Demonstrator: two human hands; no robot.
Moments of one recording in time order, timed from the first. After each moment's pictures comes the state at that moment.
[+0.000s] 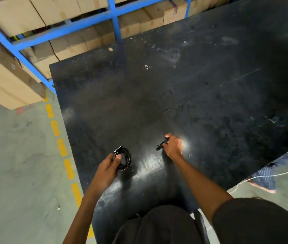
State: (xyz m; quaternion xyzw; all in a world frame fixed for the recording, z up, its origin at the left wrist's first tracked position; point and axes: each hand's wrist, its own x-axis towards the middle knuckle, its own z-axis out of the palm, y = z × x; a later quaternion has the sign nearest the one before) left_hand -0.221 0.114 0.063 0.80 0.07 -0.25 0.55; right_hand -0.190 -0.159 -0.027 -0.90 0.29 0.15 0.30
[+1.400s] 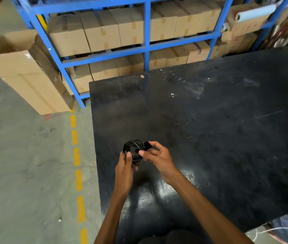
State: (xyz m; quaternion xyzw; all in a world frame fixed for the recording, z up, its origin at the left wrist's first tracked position) left_hand -0.215 0.123 0.096 0.73 0.12 -0.03 0.68; right_hand -0.189 -0.015 0.108 -0.60 0.13 0.13 0.78
